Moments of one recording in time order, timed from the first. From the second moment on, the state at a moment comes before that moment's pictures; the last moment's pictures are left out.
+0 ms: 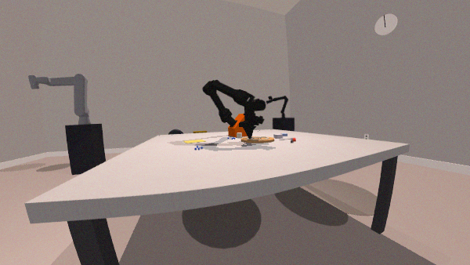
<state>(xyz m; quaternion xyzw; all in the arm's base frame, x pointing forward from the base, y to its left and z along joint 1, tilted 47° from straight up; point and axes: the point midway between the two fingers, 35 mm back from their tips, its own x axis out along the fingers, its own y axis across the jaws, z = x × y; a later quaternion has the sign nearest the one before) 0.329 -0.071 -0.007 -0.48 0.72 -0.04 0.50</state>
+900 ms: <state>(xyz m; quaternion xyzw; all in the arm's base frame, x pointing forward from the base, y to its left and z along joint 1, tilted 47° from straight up) 0.320 -0.071 0.005 -0.48 0.72 -0.04 0.50</state>
